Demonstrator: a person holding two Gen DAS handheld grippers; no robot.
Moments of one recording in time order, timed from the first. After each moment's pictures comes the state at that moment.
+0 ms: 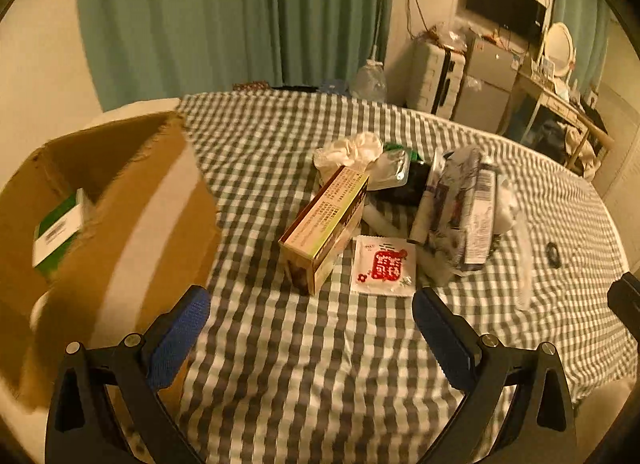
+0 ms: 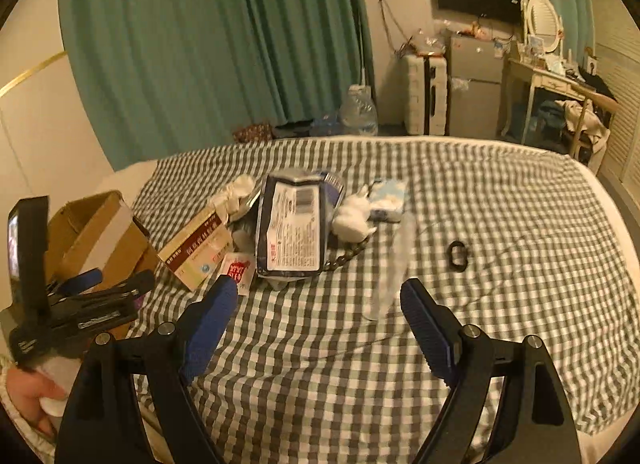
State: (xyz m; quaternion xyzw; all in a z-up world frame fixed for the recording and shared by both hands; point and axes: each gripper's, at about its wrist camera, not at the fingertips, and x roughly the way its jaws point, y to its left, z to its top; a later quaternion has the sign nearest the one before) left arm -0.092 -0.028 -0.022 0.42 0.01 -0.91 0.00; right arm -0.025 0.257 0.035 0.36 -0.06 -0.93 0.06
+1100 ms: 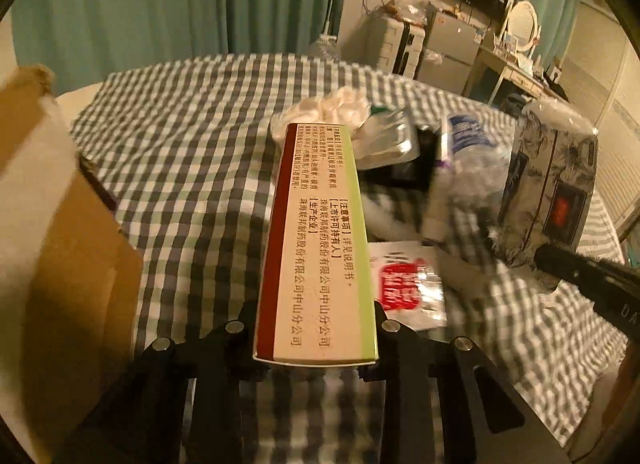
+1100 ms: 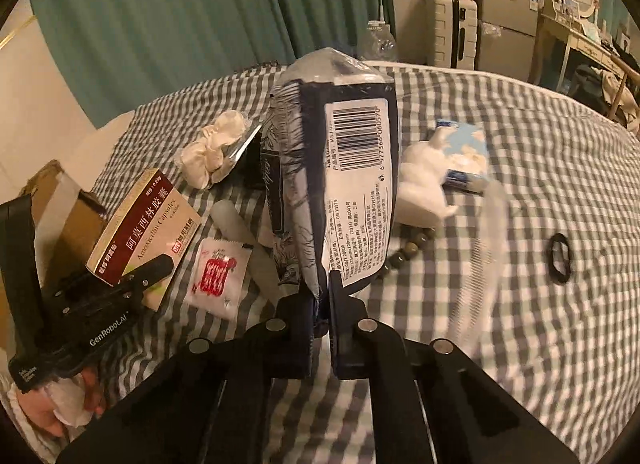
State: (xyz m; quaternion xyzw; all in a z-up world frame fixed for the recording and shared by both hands) left arm -0.137 -0.030 -0.078 0.44 0.01 -0.89 -0.09; right arm -0.114 0.230 -0.047 0.46 -0.06 -0.88 0.09
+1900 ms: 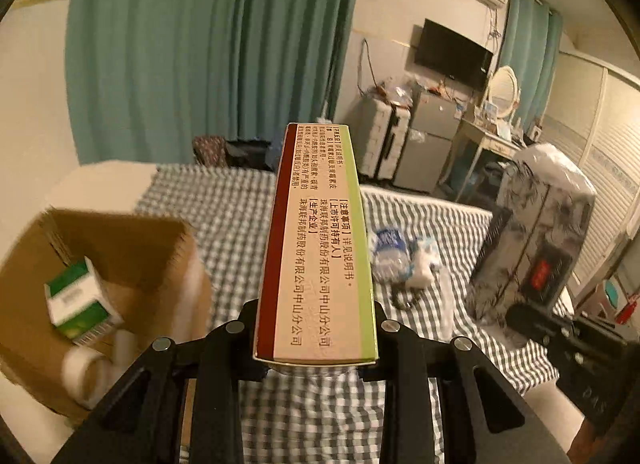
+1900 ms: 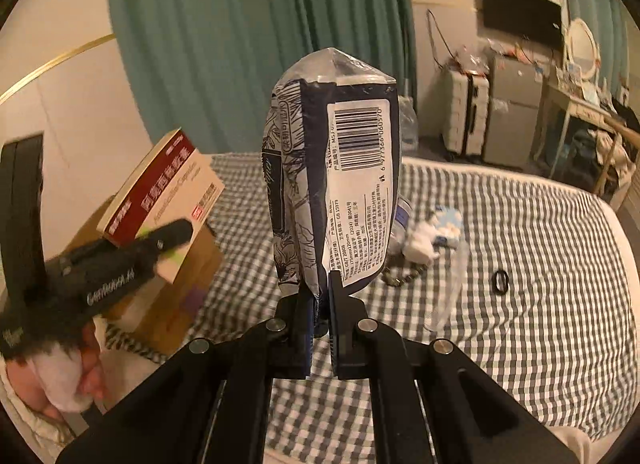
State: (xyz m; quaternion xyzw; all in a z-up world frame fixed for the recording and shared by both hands) left arm -0.038 -0.065 0.090 0.33 0.04 -0.94 -0.09; right arm 0.009 0.186 0.104 0.35 -0.03 -0.93 0.13
